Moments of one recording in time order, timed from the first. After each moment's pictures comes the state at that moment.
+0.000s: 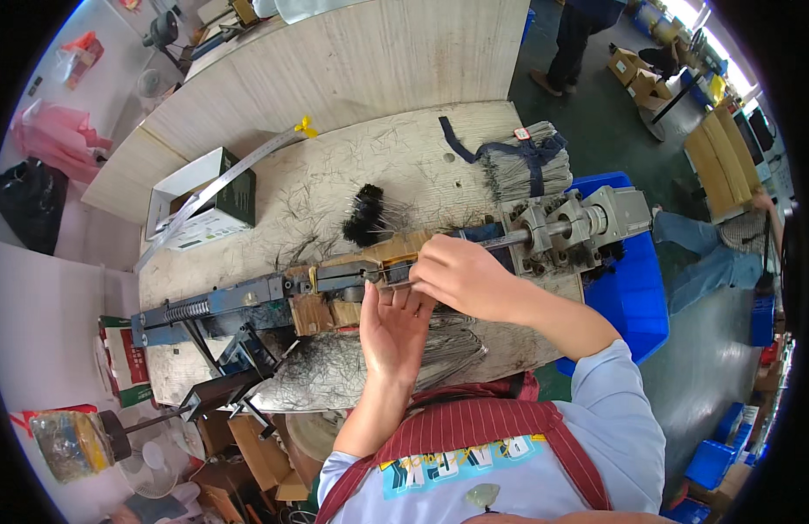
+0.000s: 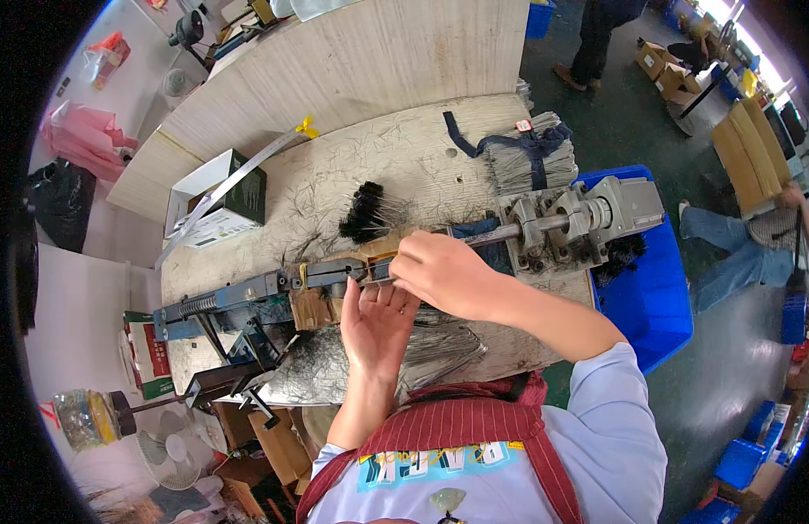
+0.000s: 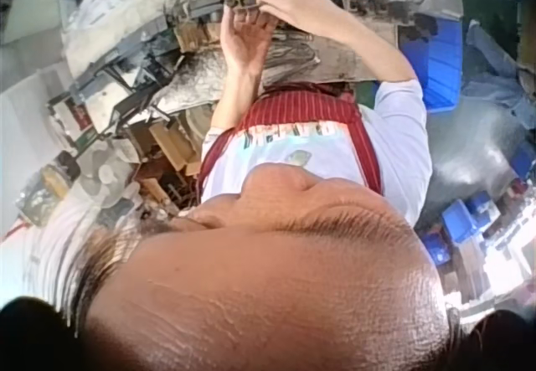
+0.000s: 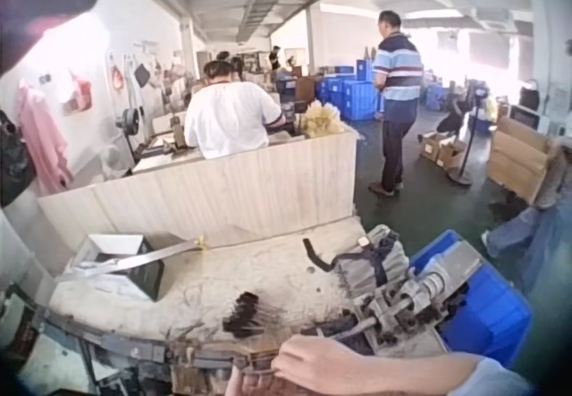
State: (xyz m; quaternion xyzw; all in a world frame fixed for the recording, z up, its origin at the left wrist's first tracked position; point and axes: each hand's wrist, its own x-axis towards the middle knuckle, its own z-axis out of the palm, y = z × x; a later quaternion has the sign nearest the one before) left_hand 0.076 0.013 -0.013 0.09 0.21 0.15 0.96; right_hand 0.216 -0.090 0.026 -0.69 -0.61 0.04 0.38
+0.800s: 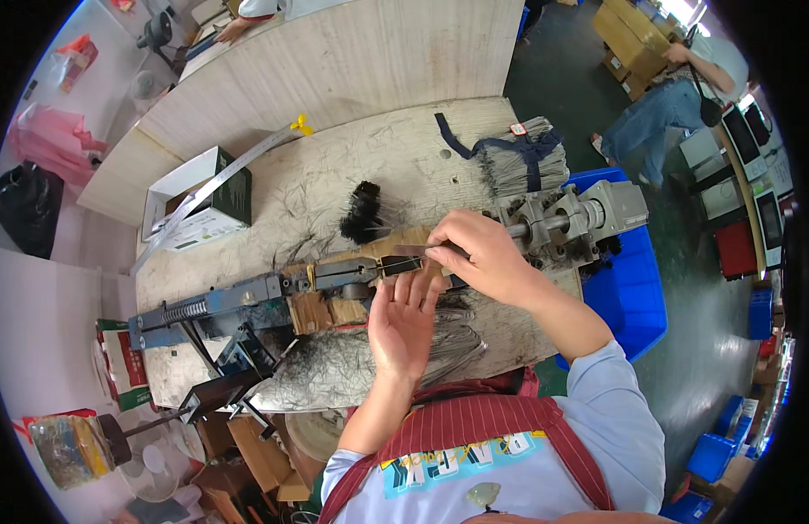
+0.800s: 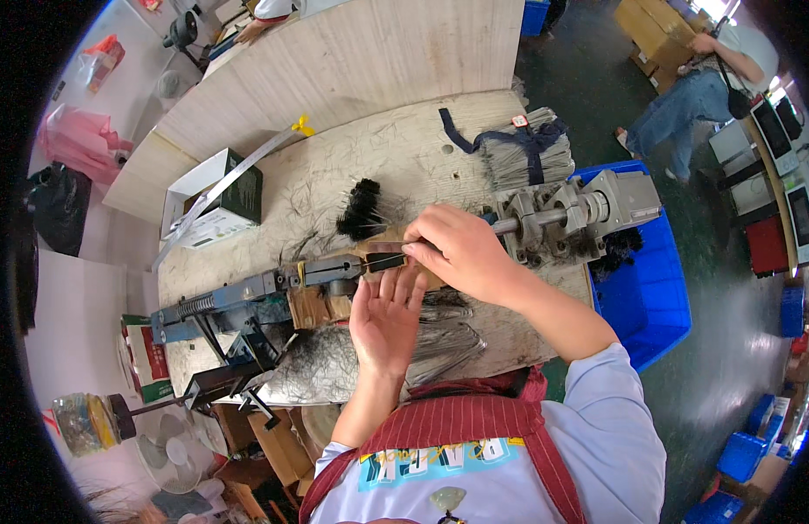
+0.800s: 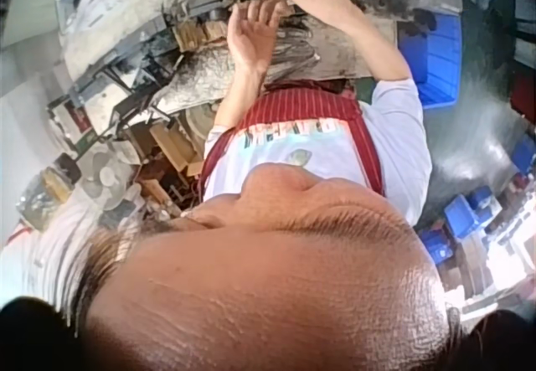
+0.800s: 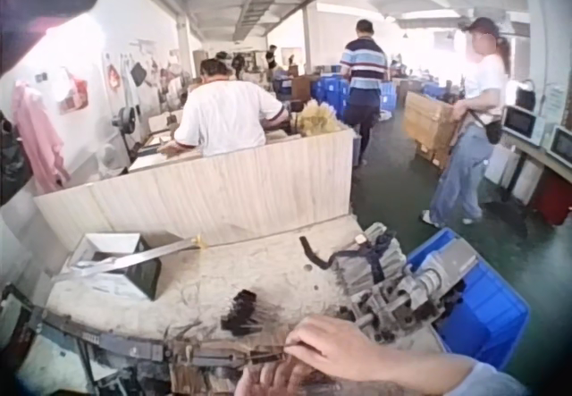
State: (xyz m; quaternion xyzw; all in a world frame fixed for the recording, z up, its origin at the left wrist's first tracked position) left_hand 0.082 0.001 -0.007 0.15 0.19 0.17 0.95; right_hand 0.223 -0.096 0.033 -0.76 -0.49 0.02 0.43
